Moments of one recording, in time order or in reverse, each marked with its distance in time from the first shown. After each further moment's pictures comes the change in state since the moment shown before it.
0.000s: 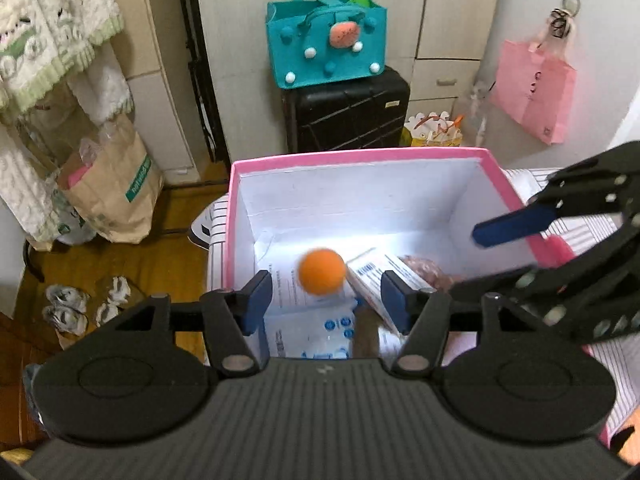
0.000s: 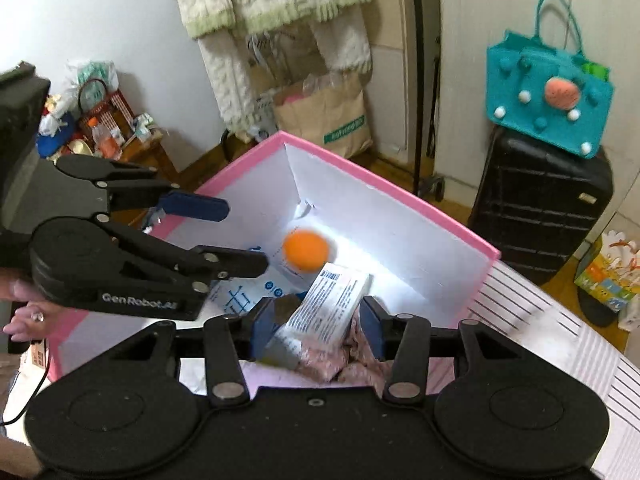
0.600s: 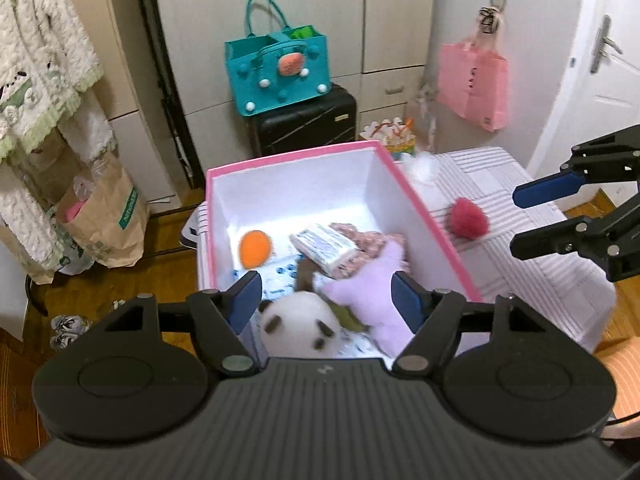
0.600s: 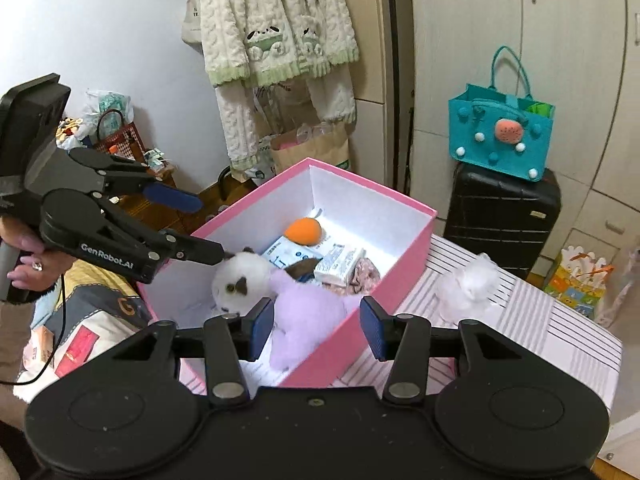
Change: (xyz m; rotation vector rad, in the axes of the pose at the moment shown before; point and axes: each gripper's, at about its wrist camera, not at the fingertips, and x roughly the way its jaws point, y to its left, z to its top) left arm -0.115 -0.040 -0.038 0.124 -0.059 -0.063; right arm -0.133 0.041 -0.080 -0.015 -0.154 -0.076
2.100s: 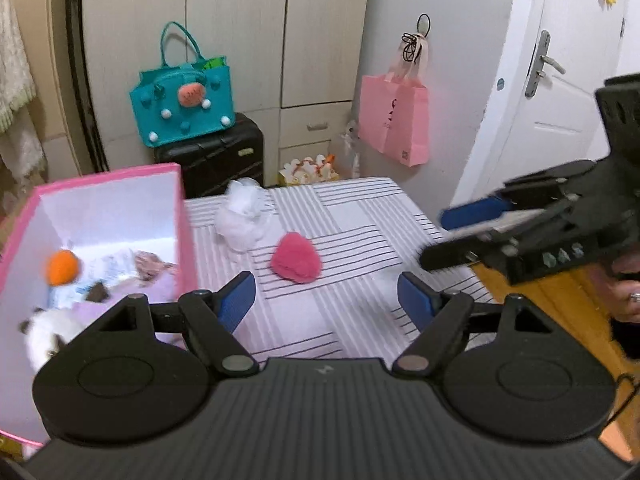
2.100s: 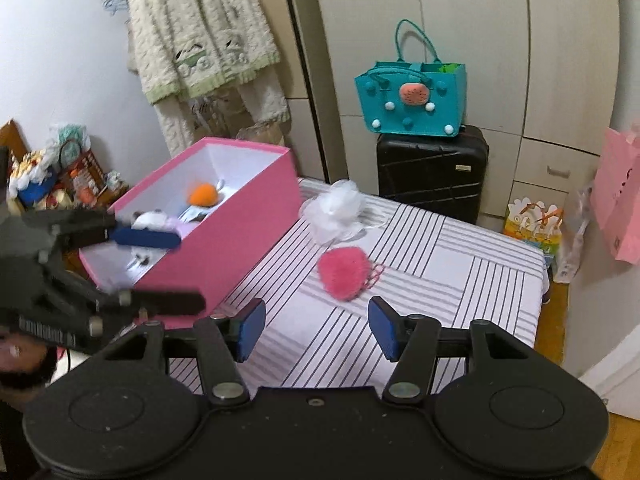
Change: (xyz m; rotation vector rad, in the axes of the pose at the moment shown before) left arm 0.040 -0.183 -0.012 -0.030 -0.146 -0.139; right arm -0.050 -0.129 -0.097 0.148 -0.047 -0.060
